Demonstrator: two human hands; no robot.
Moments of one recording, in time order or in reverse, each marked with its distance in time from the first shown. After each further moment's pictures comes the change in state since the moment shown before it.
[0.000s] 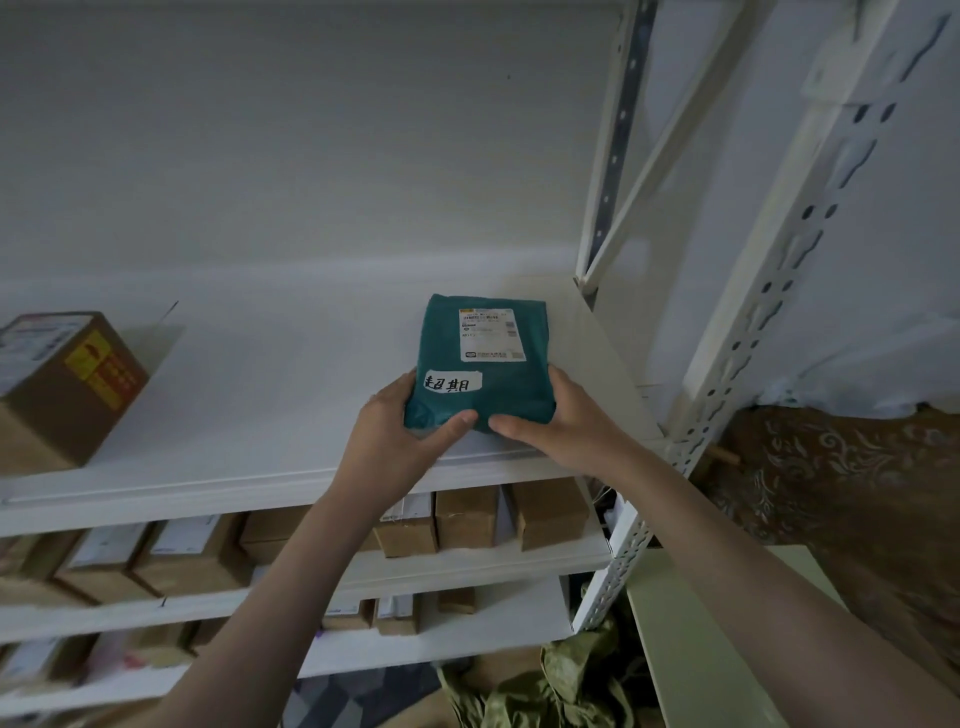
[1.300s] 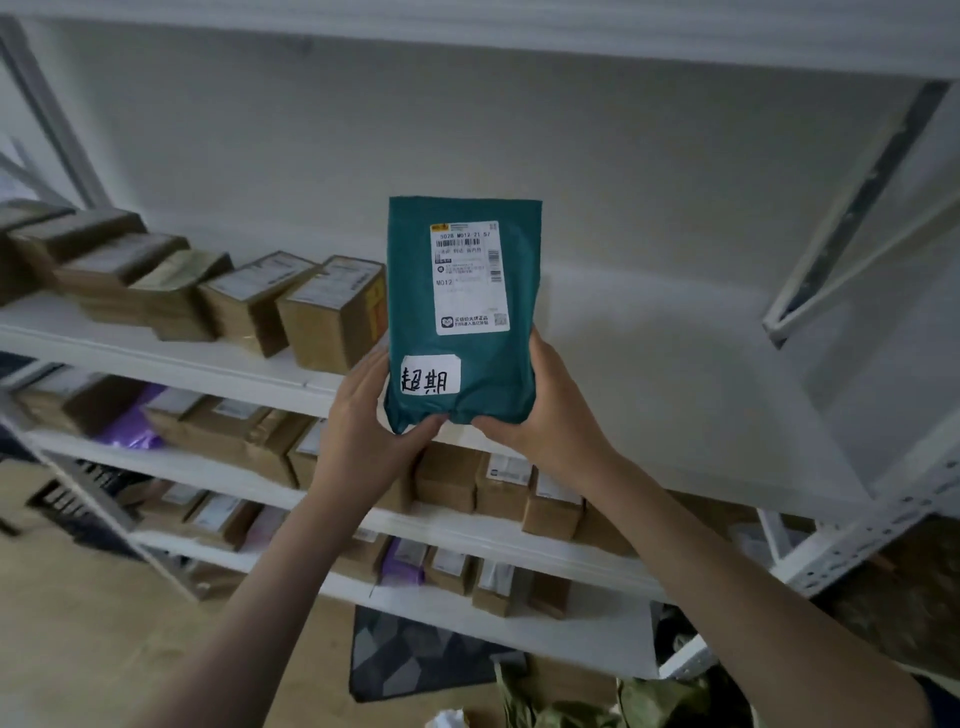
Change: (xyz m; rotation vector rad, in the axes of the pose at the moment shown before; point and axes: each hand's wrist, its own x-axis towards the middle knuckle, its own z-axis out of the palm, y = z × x) left_hand -0.127 -0.058 -0.193 0.250 0.483 0.026; right_hand 0.000 -0.134 0.194 -0.059 -0.036 -0.537
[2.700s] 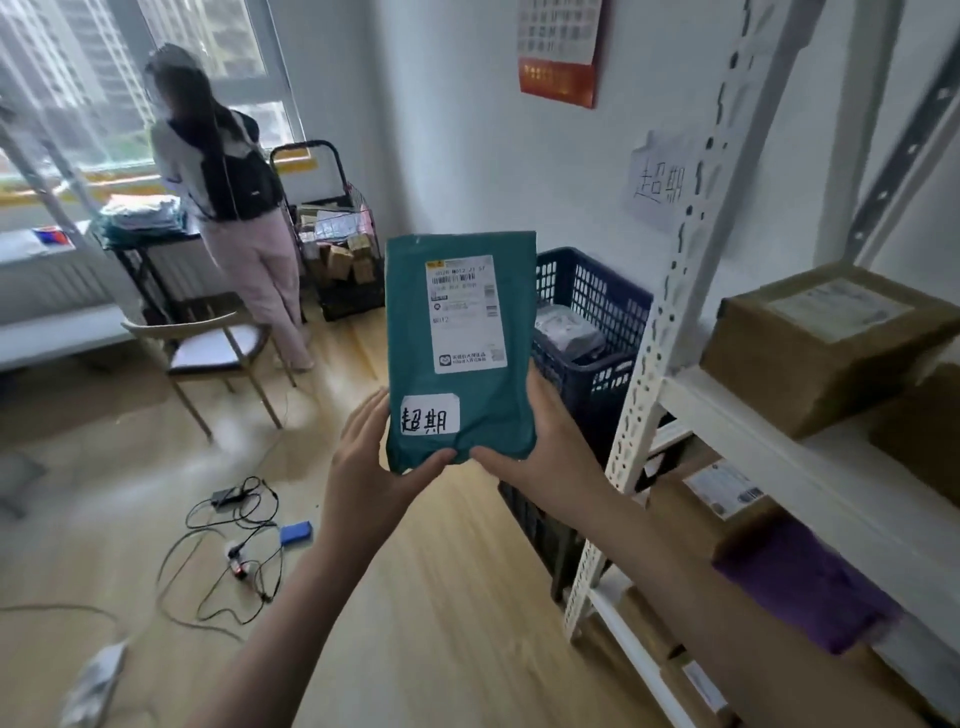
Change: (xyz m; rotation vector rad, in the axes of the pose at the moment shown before) left_hand -0.031 -0.552 -0.670 0.519 0.550 -0.473; right_hand 0.293 -0.356 0.842 0.463 -0.742 -0.251
